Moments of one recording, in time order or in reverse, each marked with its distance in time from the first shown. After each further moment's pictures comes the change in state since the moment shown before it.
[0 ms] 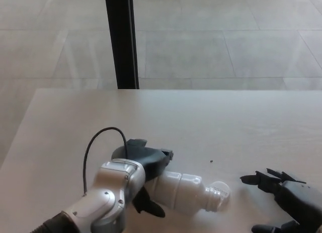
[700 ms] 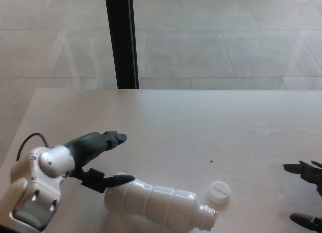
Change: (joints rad) left_arm 0.214 0.039 0.625 -0.093 -0.337 -0.015 -0.177; right_arm 0.068 -0.099 -0.179 -0.032 0.039 0.015 0.013
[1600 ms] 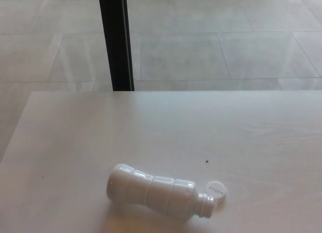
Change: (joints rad) left_arm 0.401 0.029 0.890 0.267 -0.372 -0.108 -0.005; right_arm 0.165 -0.115 -0.598 0.179 0.190 -0.006 0.016
